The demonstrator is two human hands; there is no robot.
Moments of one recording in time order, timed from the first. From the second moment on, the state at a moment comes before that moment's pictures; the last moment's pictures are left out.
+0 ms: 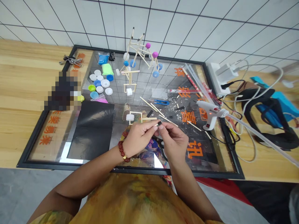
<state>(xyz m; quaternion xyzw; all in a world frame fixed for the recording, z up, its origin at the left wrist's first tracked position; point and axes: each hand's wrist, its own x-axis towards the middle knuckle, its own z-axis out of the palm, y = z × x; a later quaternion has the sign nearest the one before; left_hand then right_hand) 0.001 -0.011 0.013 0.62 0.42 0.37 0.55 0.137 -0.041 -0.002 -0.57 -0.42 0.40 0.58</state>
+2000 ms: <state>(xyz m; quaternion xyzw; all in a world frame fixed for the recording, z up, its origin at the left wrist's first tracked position) -0.003 -0.004 0.032 0.59 0.41 0.27 0.65 0.168 -0.030 -0.002 -0.41 -0.46 0.60 0.51</state>
